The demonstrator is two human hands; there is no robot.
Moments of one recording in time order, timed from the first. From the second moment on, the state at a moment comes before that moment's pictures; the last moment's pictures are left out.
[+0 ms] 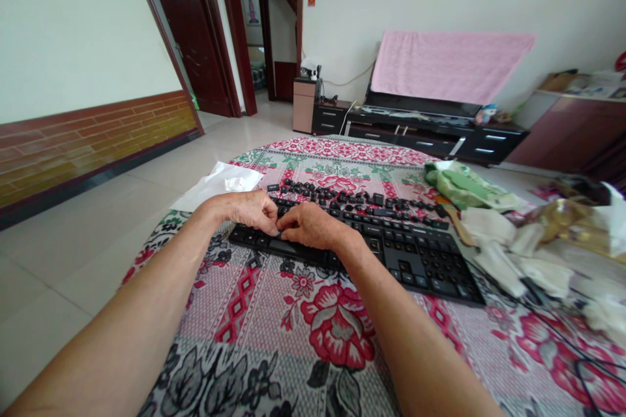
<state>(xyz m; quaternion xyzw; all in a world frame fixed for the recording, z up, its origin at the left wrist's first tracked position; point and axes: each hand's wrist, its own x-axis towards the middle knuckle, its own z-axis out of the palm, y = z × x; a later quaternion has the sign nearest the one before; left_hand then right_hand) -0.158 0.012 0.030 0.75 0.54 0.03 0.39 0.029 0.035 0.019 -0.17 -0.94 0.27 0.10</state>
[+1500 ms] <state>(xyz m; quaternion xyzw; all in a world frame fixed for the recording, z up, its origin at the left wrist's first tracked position) -0.153 0.013 0.029 0.74 0.55 0.01 0.40 0.011 0.024 0.027 -0.39 -0.88 0.27 0.03</state>
